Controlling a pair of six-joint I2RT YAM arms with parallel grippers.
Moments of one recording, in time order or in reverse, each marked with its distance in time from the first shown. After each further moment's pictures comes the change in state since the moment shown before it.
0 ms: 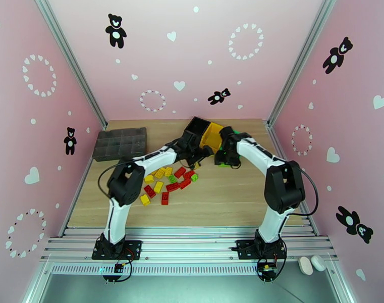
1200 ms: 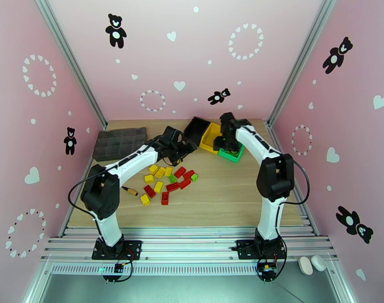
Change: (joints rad) left arm 0.113 -0.378 -0.321 -0.137 -0.241 0.047; right arm 0.064 0.160 0.272 -0.060 -0.055 -0.089
